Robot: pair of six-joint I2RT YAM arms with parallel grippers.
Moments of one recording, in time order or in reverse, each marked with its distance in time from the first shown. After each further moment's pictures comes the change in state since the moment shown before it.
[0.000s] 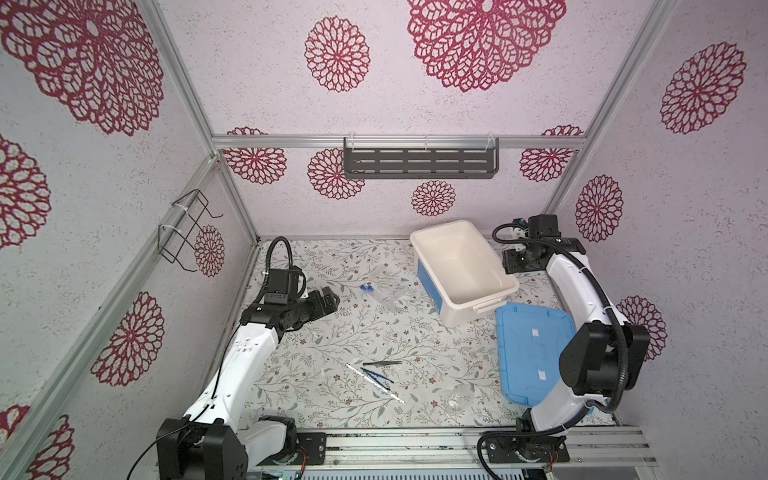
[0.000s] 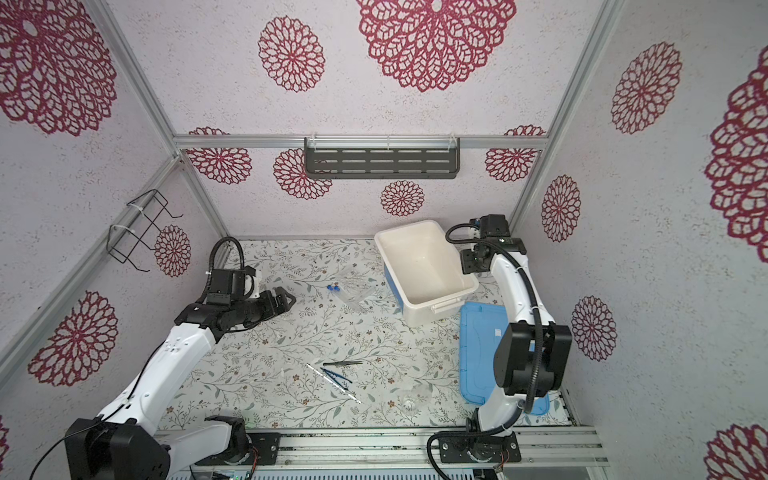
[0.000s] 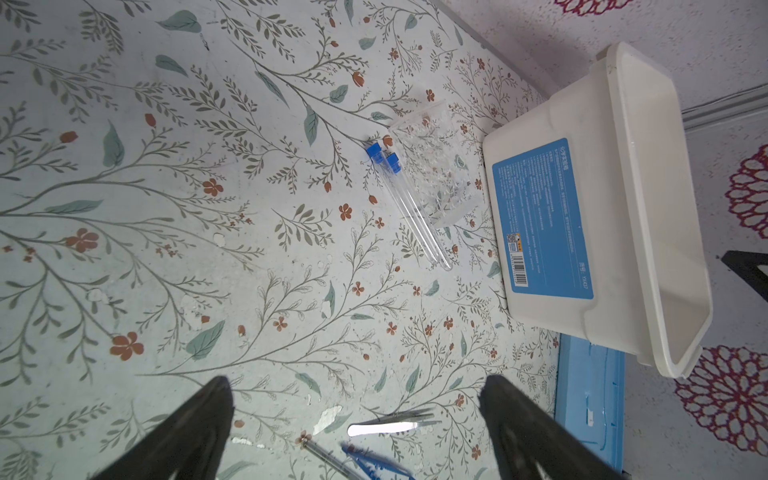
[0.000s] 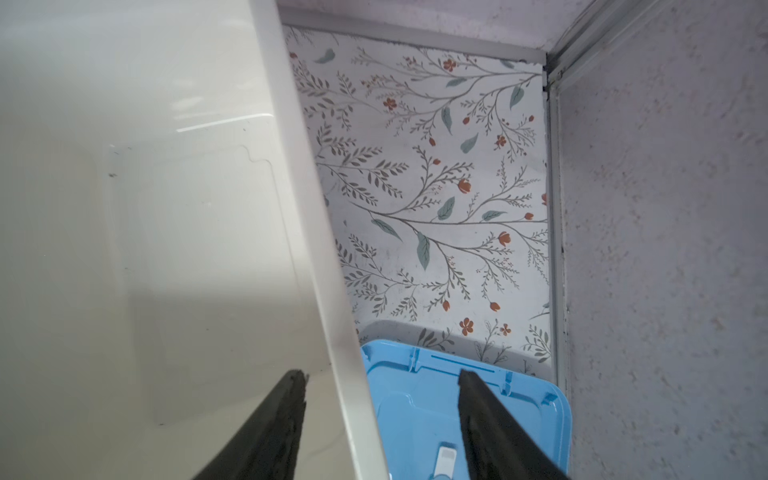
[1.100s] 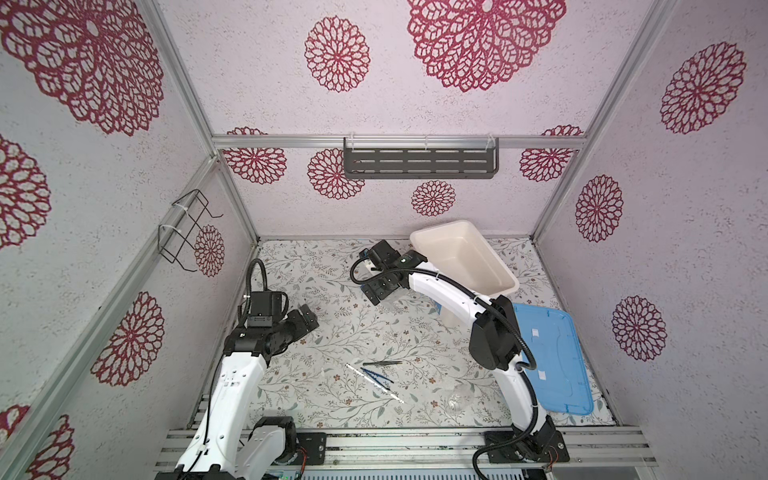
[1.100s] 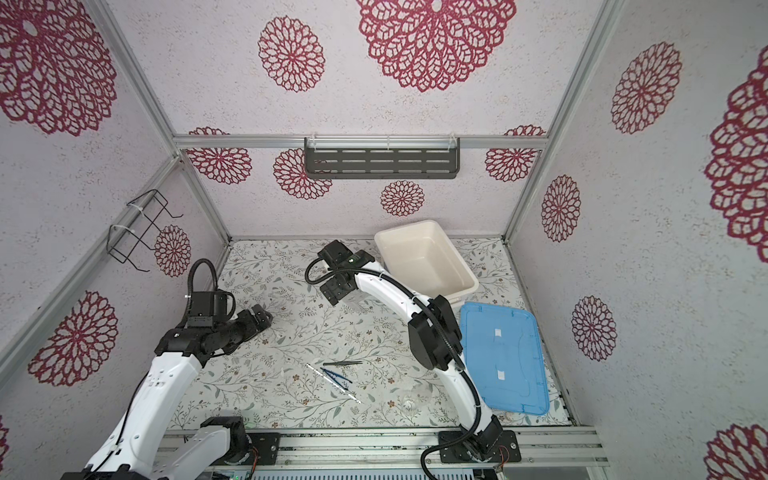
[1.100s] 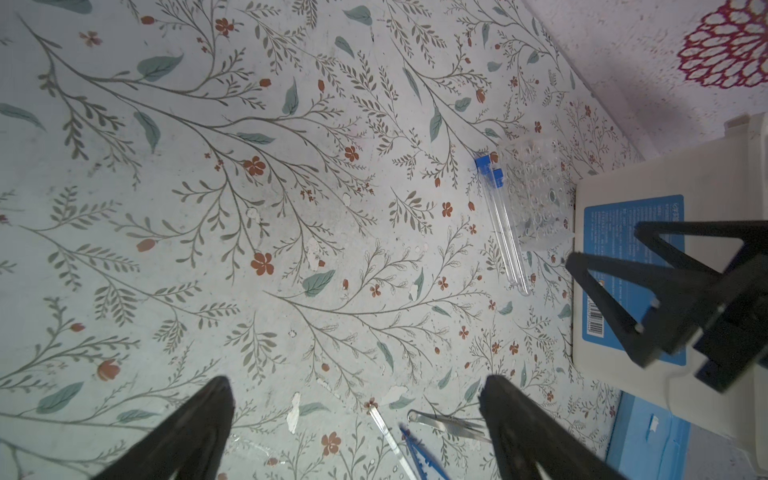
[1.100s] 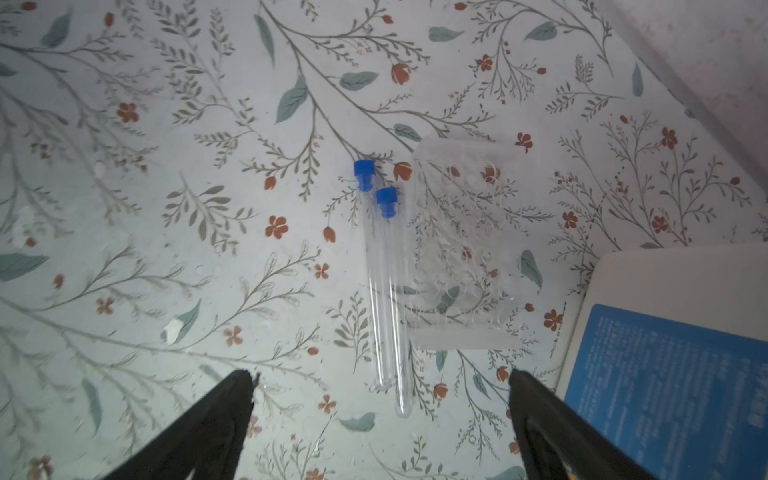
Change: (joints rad) left arm 0.116 -0.203 -0.144 -0.132 -0.115 -0.077; right arm 0.792 0.609 0.547 -0.058 0.135 0.163
